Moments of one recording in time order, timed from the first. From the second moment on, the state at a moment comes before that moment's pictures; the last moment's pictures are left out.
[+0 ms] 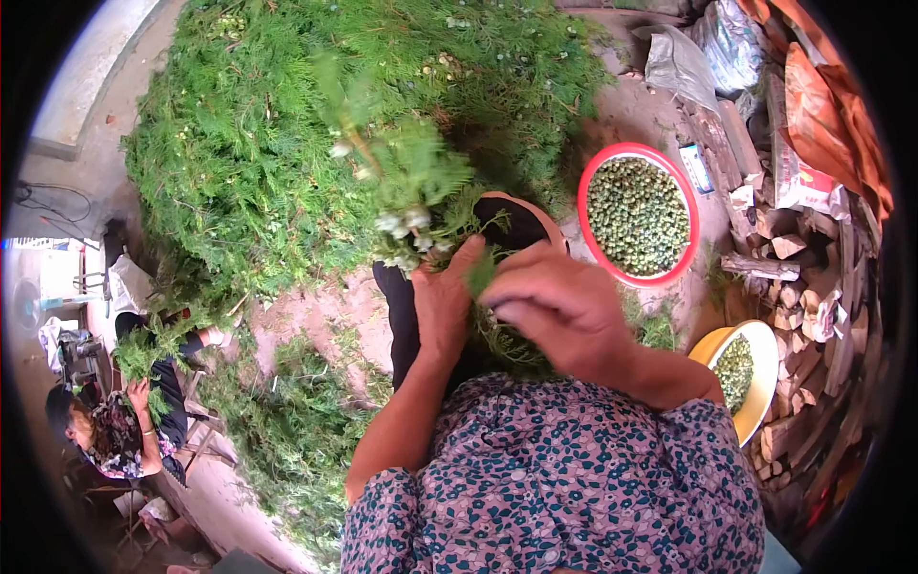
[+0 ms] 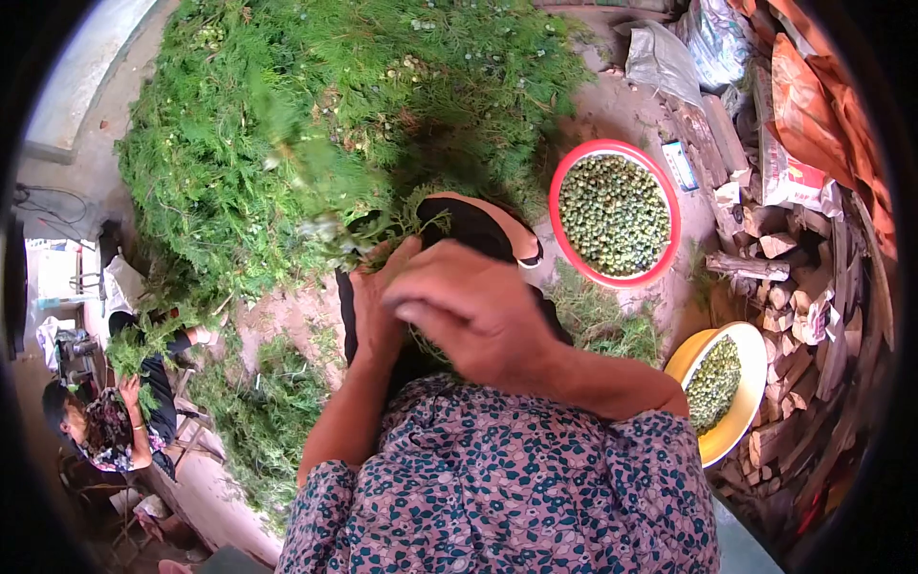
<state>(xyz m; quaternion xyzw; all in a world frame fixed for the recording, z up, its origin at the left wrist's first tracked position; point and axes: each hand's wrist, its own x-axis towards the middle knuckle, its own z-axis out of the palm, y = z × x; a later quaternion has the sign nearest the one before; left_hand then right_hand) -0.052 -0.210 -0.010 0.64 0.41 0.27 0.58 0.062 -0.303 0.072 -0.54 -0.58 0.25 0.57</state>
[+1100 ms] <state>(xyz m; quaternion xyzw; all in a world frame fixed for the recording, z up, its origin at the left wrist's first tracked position) -0.070 -0.230 0.187 0.93 0.19 0.19 0.24 0.062 -0.249 -0.022 -0.69 -0.42 0.22 0.55</state>
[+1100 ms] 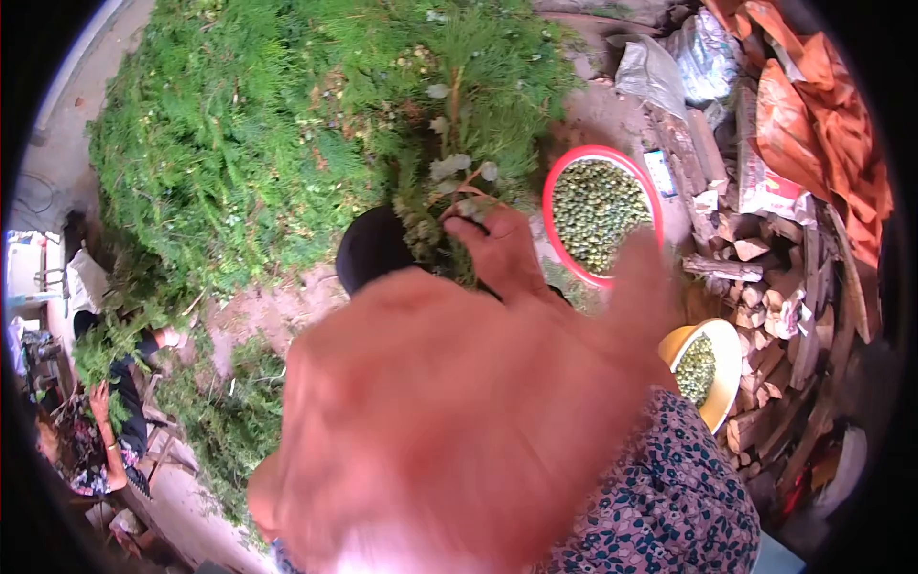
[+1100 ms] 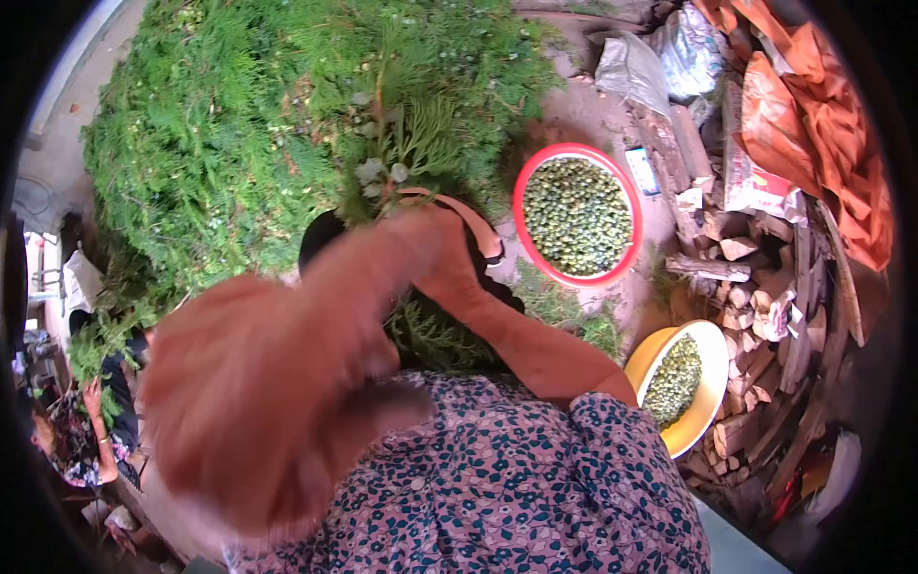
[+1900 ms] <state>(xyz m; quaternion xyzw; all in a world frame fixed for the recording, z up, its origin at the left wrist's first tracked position) -0.090 -0.245 0.228 0.99 0.06 0.07 0.14 0.060 -0.254 -0.025 -0.66 -0.49 0.10 0.57</state>
